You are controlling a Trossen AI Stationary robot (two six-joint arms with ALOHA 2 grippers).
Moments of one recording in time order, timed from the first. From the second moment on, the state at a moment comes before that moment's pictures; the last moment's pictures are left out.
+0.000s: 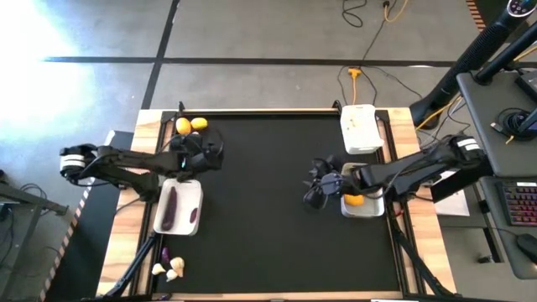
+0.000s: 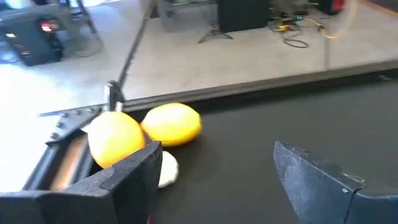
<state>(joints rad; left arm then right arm) 0.21 1.17 0.46 -0.32 -1.09 -0.87 0.15 1.33 0.71 -0.18 0.50 0.47</state>
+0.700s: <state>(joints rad) 0.56 1.20 0.57 -0.39 -0.70 -0.86 0.39 1.63 0.71 0.08 0.61 0.40</state>
